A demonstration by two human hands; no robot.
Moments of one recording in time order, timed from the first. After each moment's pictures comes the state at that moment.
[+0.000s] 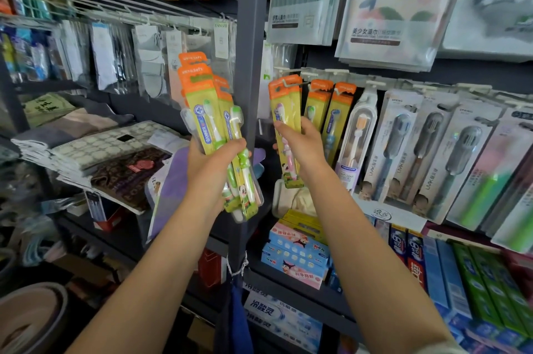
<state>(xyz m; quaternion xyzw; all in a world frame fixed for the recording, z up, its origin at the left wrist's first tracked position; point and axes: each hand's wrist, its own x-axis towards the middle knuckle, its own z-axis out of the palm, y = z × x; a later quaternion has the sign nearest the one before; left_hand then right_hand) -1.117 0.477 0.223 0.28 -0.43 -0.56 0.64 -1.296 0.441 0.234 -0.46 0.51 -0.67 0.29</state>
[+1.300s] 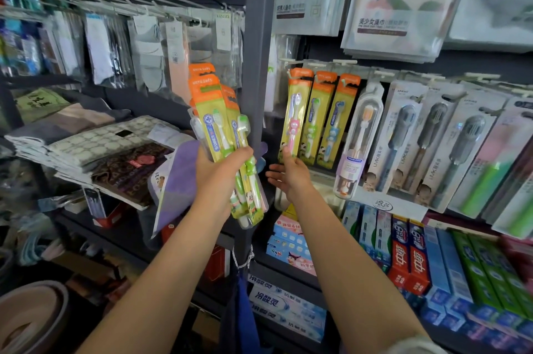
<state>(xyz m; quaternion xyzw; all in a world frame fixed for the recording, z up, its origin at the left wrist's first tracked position) -1.113 0.479 0.205 0.32 -0.43 -0.57 0.62 -1.279 0.417 0.154 -0.26 0.53 -0.67 0.44</state>
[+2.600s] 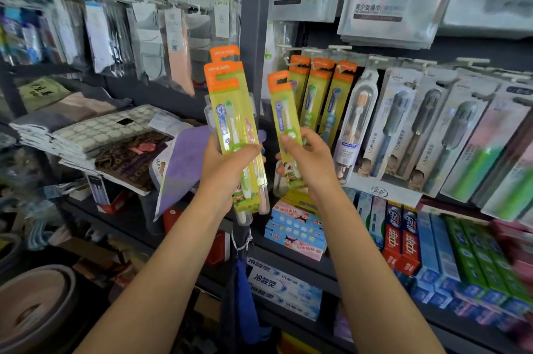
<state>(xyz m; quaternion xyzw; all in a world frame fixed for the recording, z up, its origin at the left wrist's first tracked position) -1.111 0.503 0.200 0.32 -0.52 -0.54 0.58 -1.266 0.522 0.199 -0.47 0.52 -0.65 0.29</state>
